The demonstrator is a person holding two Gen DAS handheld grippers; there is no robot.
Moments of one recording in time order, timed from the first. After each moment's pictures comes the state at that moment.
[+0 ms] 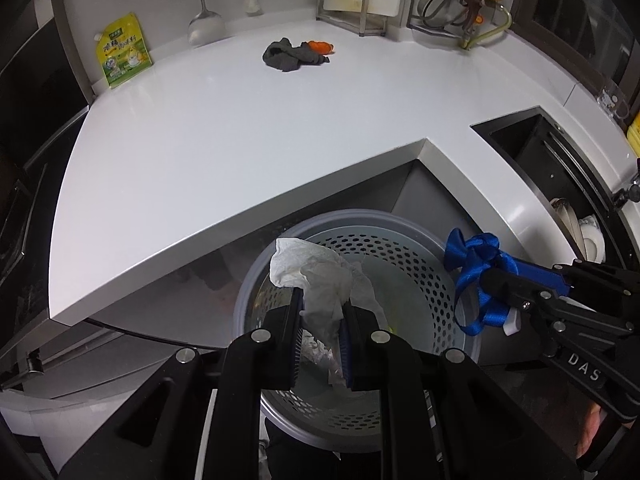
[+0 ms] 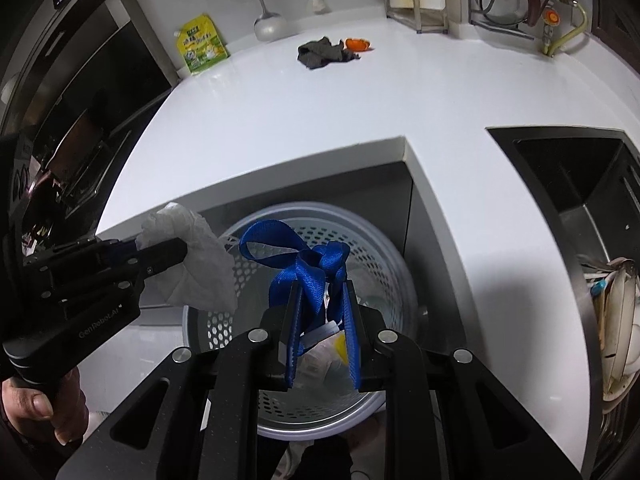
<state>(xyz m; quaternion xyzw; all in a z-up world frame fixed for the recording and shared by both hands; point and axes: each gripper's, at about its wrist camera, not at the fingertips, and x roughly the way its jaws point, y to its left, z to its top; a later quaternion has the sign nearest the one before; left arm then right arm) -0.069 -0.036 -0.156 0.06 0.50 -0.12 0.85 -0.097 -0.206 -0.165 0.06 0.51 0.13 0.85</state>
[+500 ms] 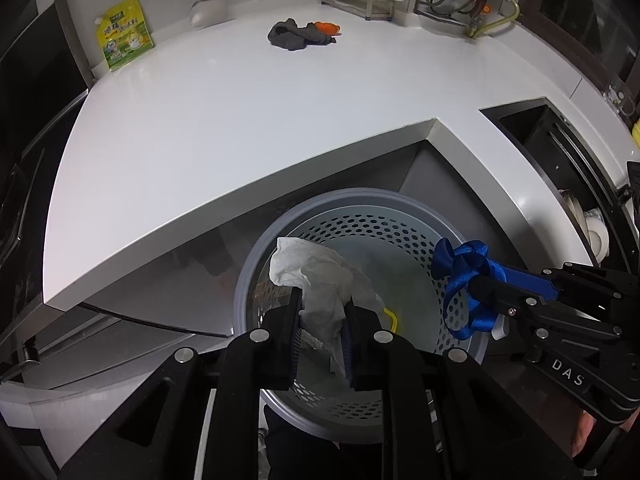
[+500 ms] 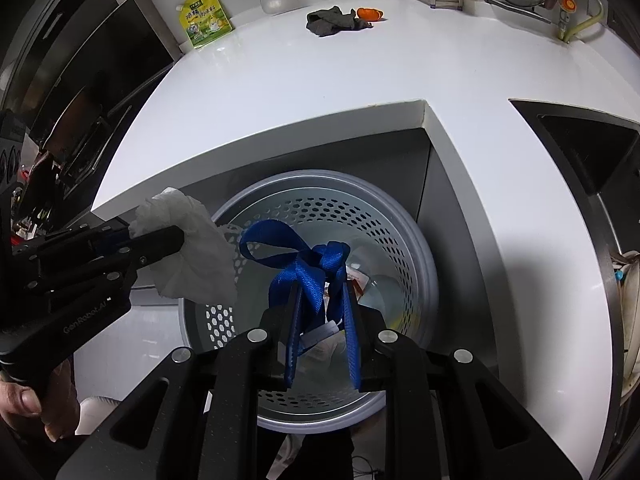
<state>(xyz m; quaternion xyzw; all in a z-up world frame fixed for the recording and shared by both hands) -0.071 -0.029 -0.170 0.06 0.53 -0.11 0.84 -0.092 -0.197 -0.183 0.06 0.54 0.14 0.83</state>
